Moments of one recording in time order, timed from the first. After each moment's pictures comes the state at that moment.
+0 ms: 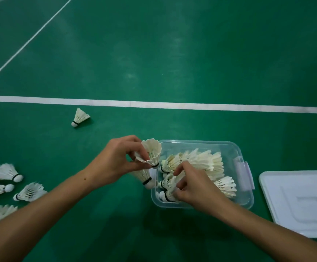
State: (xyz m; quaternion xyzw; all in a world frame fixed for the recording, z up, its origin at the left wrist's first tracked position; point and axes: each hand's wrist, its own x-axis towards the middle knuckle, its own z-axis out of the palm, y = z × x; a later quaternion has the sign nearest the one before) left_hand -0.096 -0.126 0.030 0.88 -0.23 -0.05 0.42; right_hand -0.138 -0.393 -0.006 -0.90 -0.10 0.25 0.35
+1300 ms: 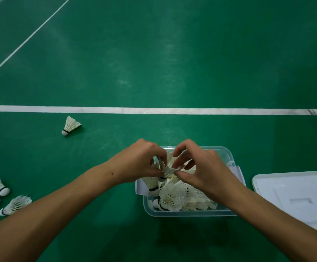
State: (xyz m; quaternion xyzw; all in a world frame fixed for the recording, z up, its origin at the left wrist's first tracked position) left_hand -0.064 -0.196 0.053 0.91 -0.30 -0.15 0.26; right_hand -0.106 -0.420 0.049 -0.90 -0.21 0.04 0.37
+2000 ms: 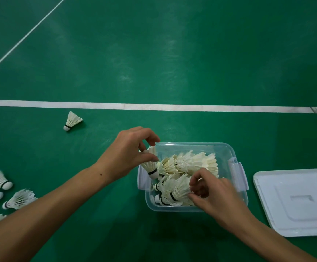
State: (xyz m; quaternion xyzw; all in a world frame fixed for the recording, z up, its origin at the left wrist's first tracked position) left_hand -0.074 -0.168 0.045 0.91 -0.21 -0.02 0.36; right_hand -0.164 -0.444 -0.001 -0.92 -0.09 0.12 0.37
